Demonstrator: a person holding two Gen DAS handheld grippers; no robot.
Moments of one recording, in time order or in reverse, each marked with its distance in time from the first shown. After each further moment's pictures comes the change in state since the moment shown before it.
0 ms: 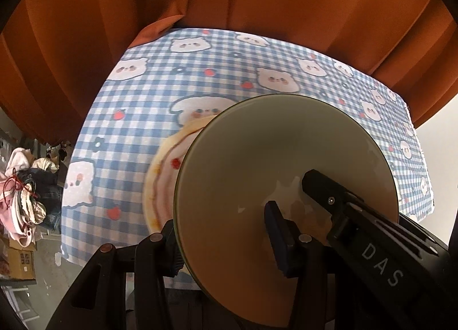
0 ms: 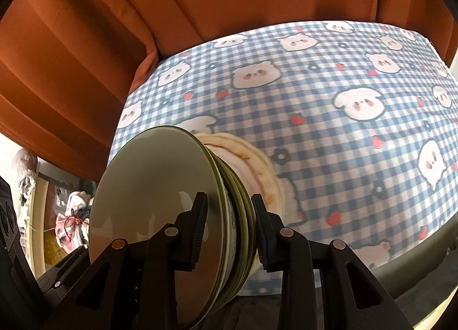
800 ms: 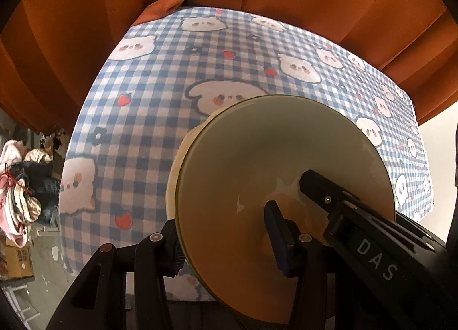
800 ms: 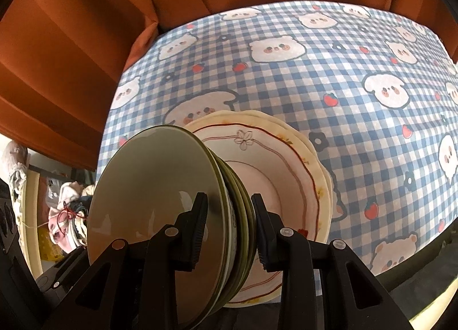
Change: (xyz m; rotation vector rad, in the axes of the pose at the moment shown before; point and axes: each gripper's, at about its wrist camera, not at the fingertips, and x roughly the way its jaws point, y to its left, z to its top) left arm 0.032 0.037 0.013 -0.014 0.085 -0.039; right arm 0.052 0.038 0.005 0.008 0.096 -0.049
